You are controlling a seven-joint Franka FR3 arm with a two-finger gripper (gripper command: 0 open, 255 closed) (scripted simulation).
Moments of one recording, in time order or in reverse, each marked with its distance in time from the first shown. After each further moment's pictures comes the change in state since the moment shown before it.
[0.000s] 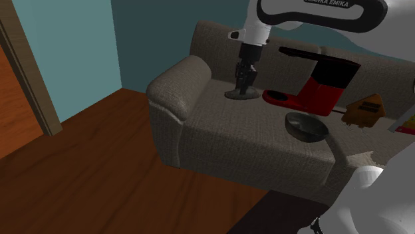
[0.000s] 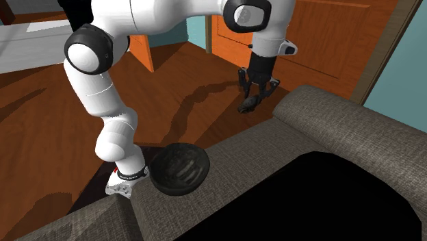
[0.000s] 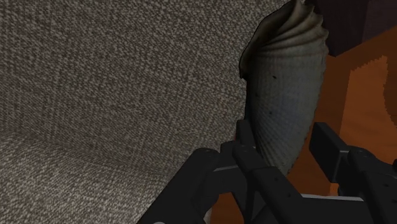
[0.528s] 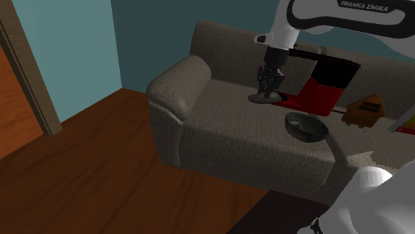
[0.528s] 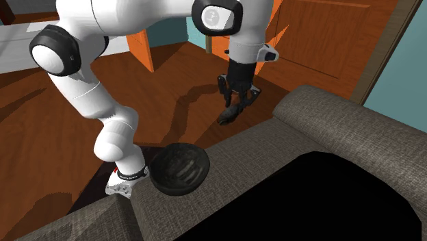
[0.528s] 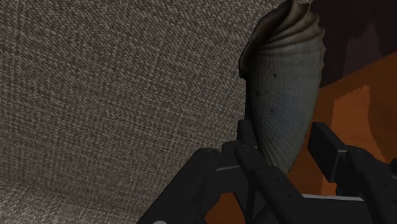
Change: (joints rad) arm -0.047 -0.209 -0.056 -0.204 -0.043 -0.010 -0.096
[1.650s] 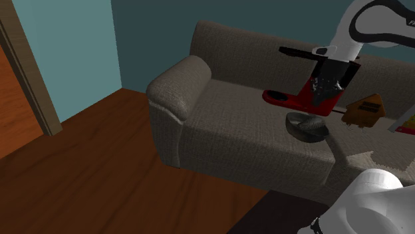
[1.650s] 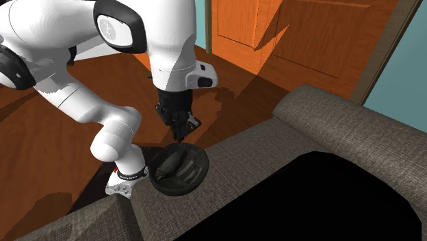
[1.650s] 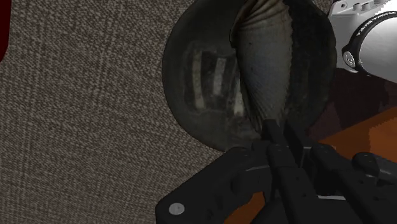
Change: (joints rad) arm -0.134 -0.362 -0.190 -0.254 -0.187 -0.098 -0.277
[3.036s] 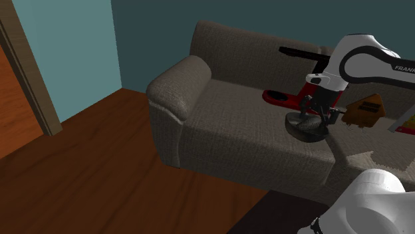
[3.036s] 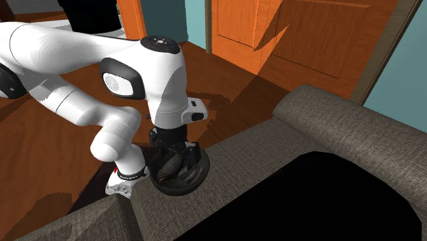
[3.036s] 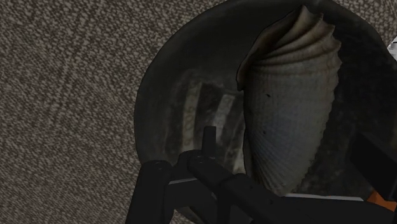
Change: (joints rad) arm -0.005 -0.152 -0.053 -0.338 -0.110 0.243 -0.123
